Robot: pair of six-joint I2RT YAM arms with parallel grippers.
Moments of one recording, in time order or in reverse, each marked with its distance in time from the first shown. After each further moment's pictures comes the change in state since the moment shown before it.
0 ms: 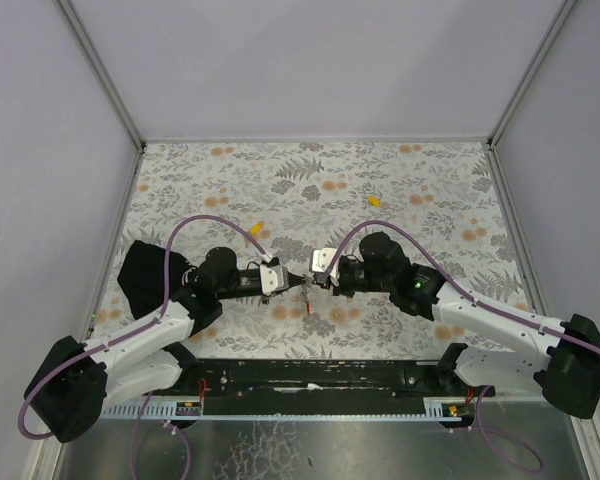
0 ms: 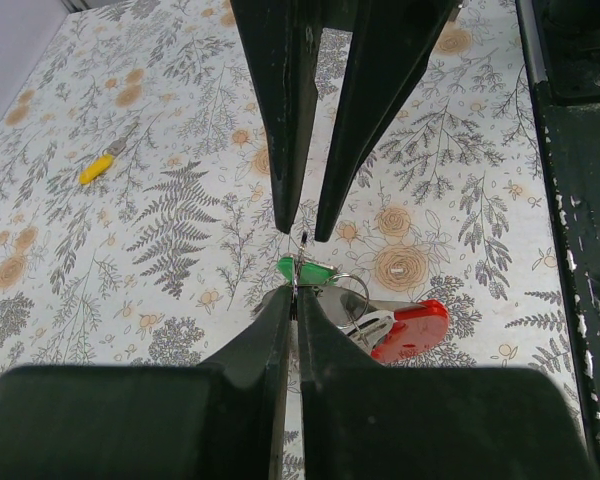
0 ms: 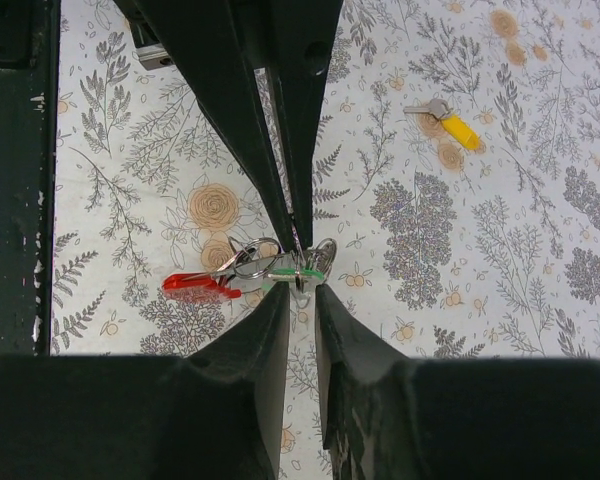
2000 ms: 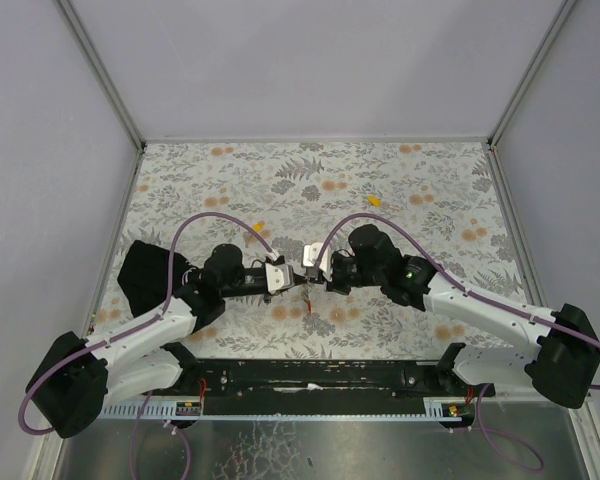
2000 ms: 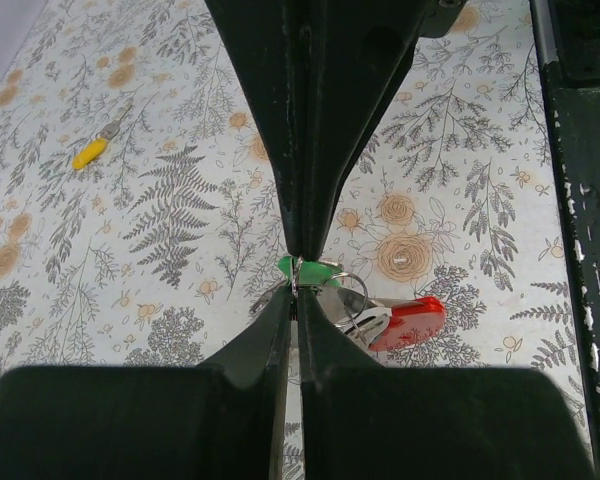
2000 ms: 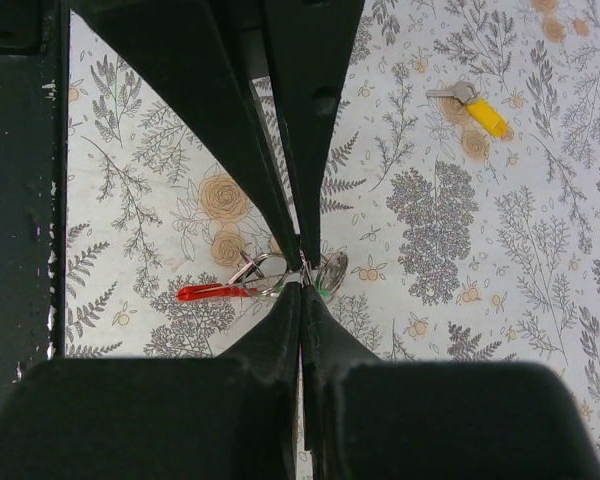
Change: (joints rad) left arm -0.019 0.027 0.042 -0.075 -0.032 0.028; right arm 0.000 0.083 0.097 -0.107 -0.013 -0.005
